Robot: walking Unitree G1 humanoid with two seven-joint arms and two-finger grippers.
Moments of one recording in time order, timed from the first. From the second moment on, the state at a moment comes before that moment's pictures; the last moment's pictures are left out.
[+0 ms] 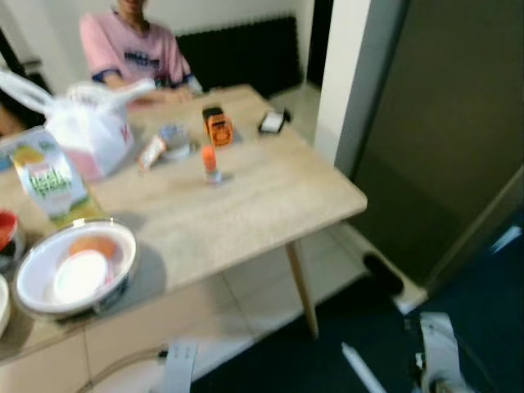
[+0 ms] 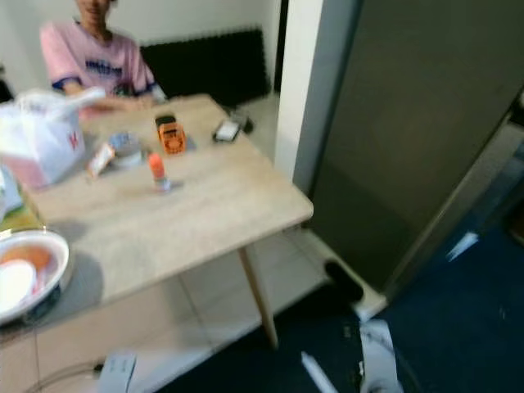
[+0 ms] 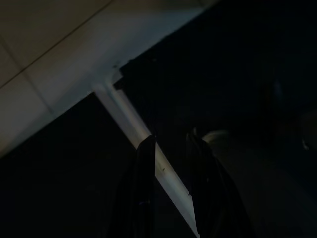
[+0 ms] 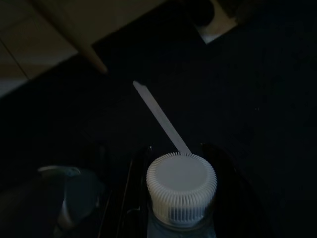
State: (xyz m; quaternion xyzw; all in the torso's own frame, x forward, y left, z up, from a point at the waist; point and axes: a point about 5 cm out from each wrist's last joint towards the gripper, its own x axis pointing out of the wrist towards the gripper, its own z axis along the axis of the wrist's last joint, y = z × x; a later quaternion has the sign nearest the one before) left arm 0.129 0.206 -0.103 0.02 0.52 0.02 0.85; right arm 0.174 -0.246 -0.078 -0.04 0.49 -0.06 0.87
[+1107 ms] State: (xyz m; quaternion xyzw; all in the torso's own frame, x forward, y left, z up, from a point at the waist) left arm 0.126 0.214 -0.102 -0.06 0.52 0.08 0.85; right arm 0.181 -0.244 -0.074 -0.04 0.49 -0.03 0.87
